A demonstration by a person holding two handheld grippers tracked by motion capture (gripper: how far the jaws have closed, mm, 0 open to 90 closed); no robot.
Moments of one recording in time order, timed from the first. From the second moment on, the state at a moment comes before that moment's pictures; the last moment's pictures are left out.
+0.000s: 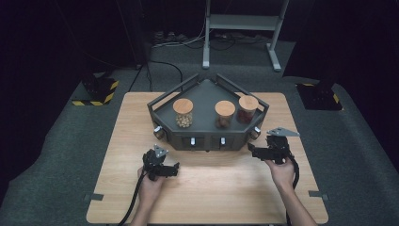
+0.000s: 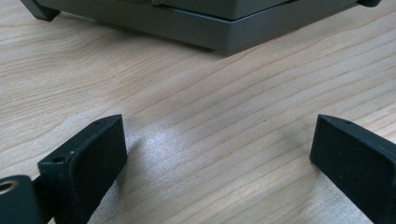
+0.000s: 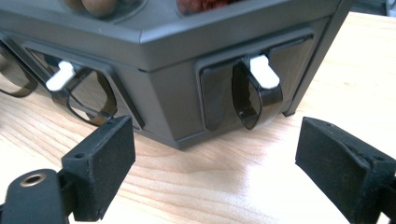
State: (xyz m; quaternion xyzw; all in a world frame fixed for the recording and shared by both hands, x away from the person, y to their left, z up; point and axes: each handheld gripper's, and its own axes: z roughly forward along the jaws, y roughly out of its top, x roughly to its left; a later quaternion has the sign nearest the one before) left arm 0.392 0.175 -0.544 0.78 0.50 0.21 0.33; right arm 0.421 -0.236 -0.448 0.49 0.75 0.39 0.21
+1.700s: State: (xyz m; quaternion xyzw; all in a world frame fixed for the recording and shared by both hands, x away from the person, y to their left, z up) left arm 0.392 0.175 -0.544 0.78 0.50 0.21 0.32; right arm 0.412 -0.227 -0.508 0.50 0.77 0.34 0.19
